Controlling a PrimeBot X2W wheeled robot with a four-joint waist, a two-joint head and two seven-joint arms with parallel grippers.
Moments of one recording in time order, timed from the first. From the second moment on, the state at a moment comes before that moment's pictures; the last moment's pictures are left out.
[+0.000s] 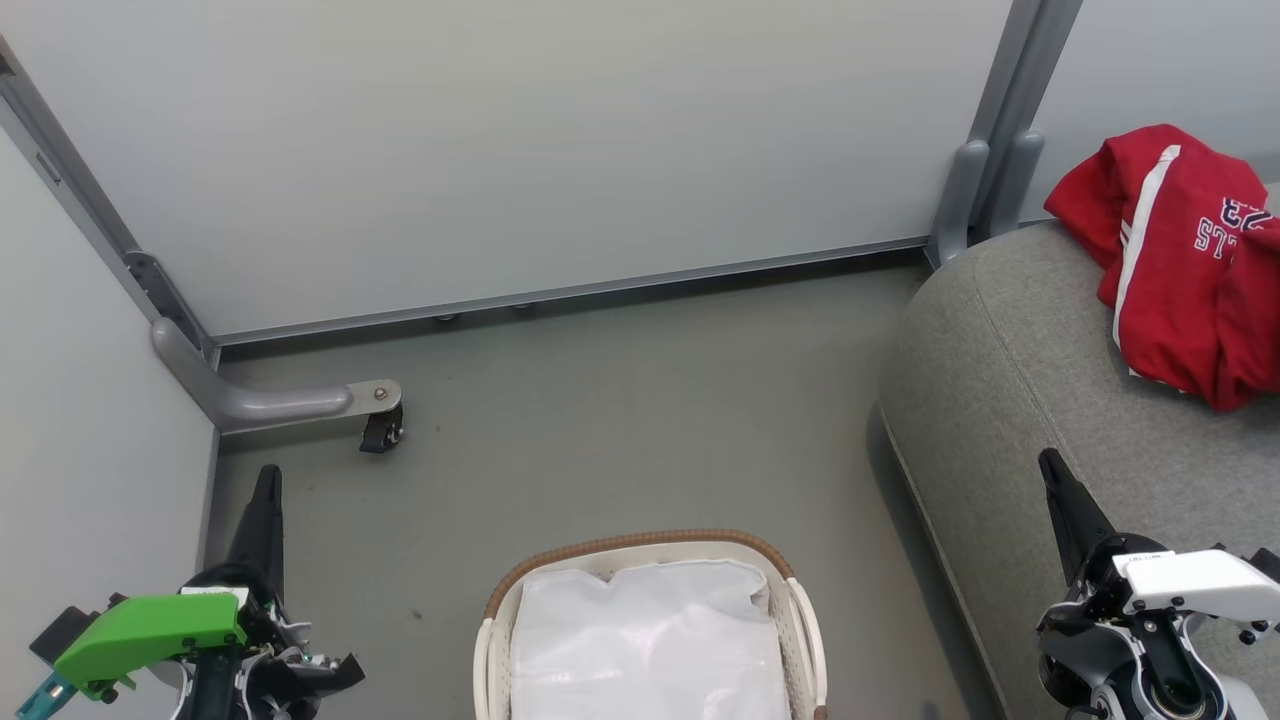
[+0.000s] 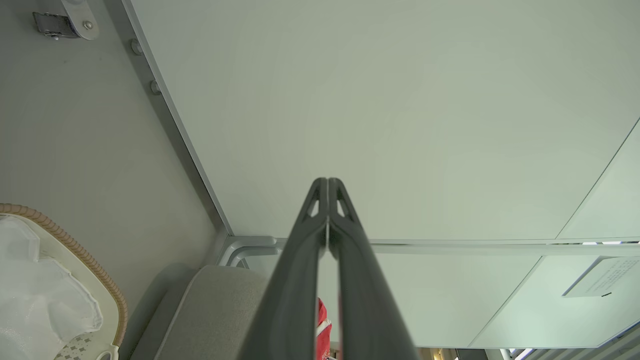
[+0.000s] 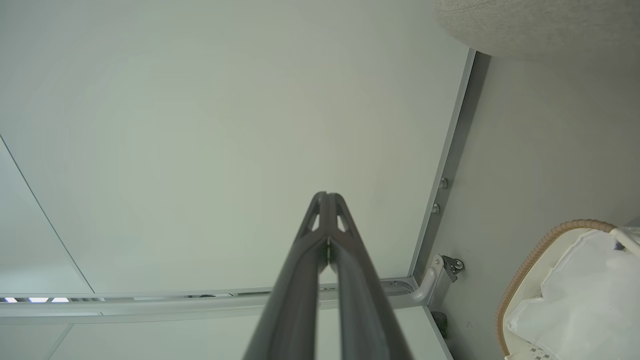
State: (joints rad) left arm -0.10 0.05 0.11 0.25 -1.61 -0.13 0.11; right arm -0.10 -0.05 -0.11 0.25 1.61 0.13 0.11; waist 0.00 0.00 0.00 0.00
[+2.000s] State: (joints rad) left arm -0.10 0.05 0.11 0.25 -1.61 -0.13 0.11; right arm -0.10 -0.05 -0.11 0.25 1.61 0.13 0.11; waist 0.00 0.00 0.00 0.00
